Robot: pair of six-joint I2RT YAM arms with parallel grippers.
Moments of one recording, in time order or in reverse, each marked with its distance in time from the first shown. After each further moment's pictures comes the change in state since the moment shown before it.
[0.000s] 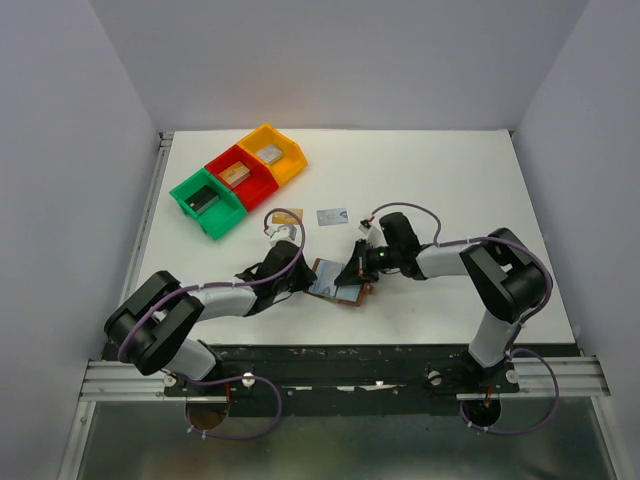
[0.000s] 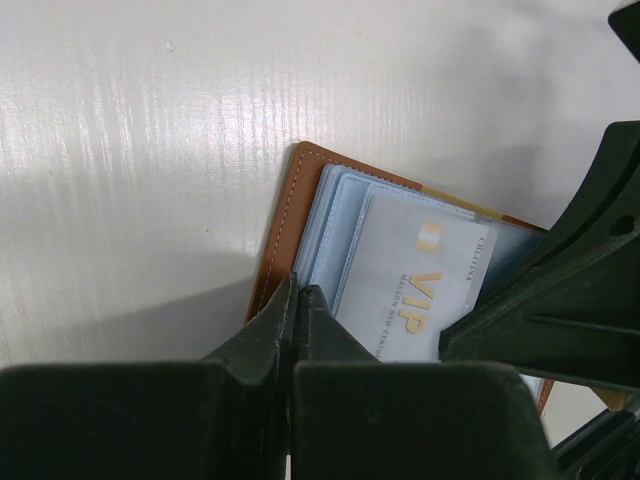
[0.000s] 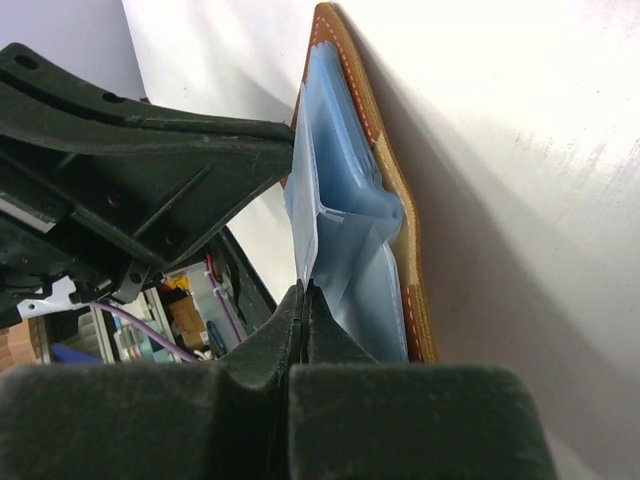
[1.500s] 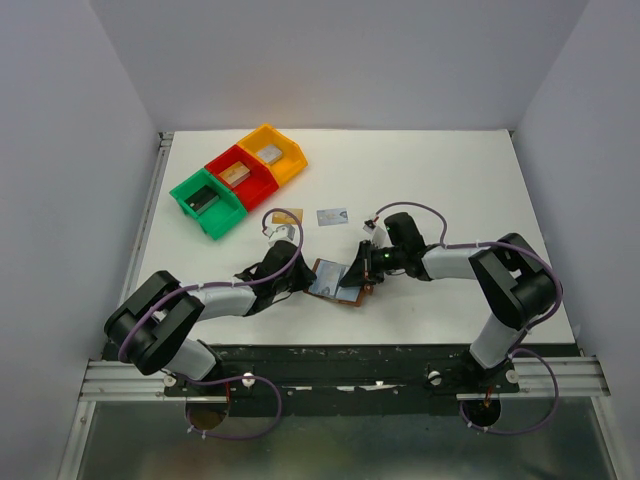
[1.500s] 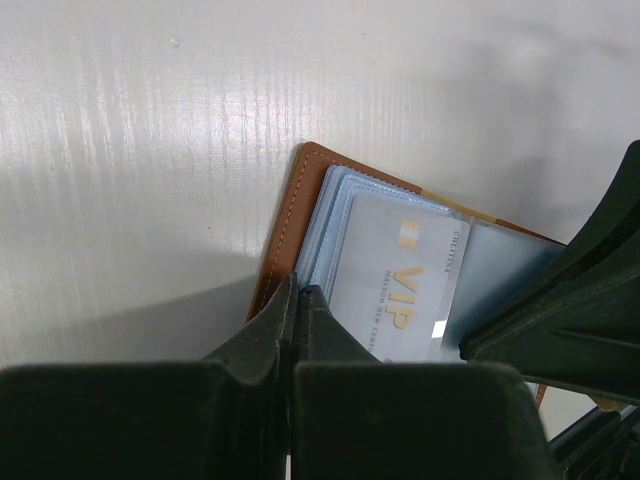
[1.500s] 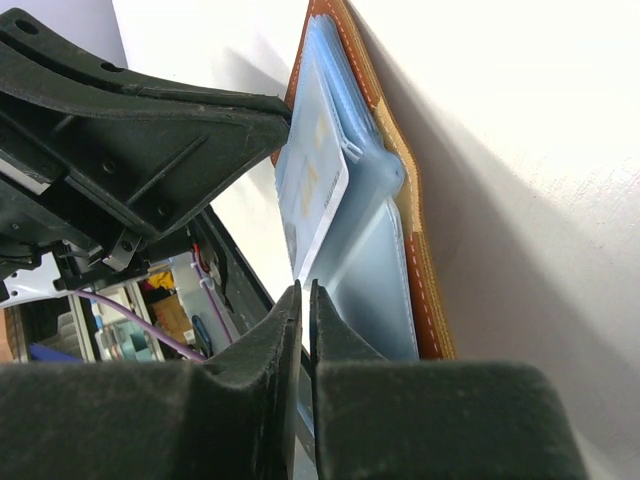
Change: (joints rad) left arm 0.011 0.001 -0.006 0.006 0.014 -0.025; right arm -0.019 -0.071 -0.026 -0.073 0.005 -0.066
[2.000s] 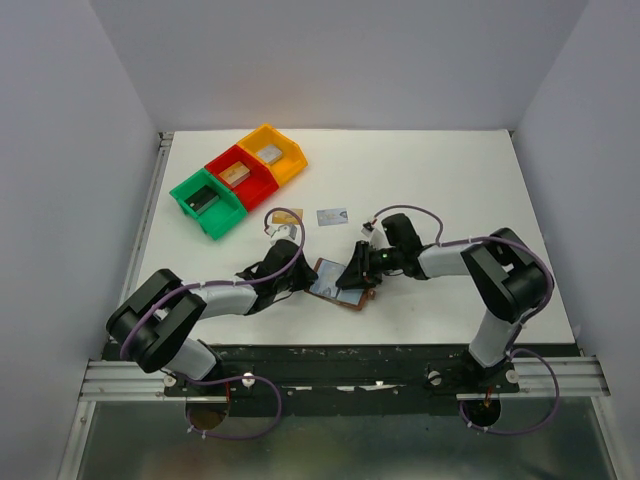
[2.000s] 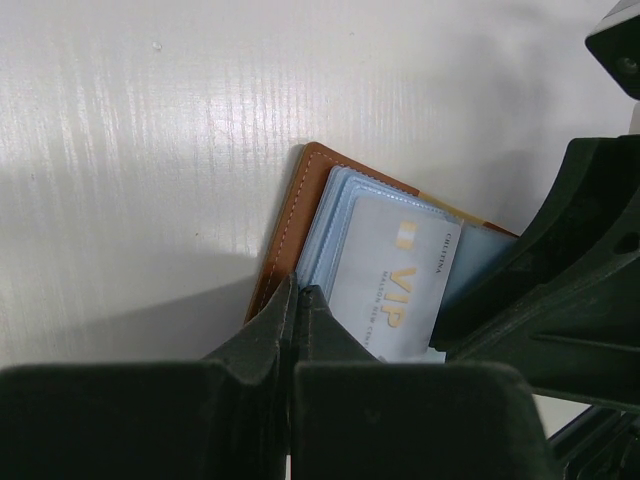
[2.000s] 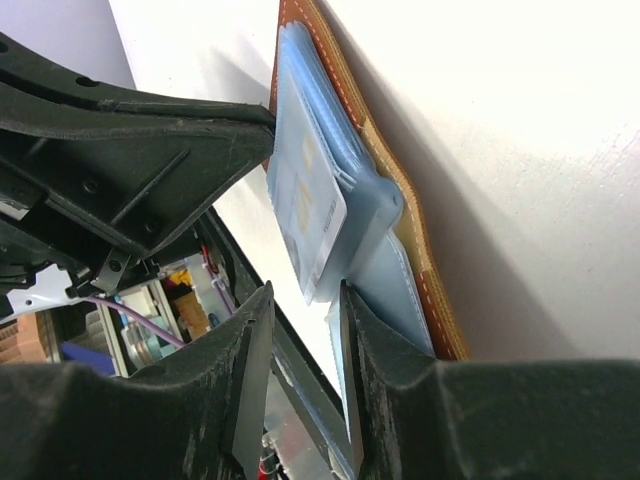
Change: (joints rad) left arm 0.000 0.015 0.011 0.005 0.013 0.012; right arm 0.000 0.053 0.014 0.015 -0.020 0.042
